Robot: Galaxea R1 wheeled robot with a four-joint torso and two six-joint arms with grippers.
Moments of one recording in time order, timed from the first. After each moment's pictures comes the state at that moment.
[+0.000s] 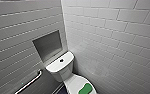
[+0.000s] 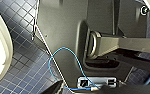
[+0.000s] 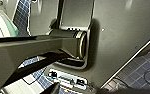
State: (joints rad) left arm 1.45 2.92 -2.54 0.01 -0.06 0.00; right arm -1.47 2.81 -2.39 -0.03 0.05 0.00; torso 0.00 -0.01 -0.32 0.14
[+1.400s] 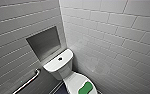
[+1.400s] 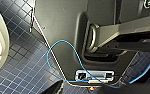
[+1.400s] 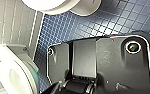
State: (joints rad) left arm 1.46 2.93 -2.54 0.01 -0.06 0.00; right arm -1.20 2.38 -1.83 -0.03 0.04 0.24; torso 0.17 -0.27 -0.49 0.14
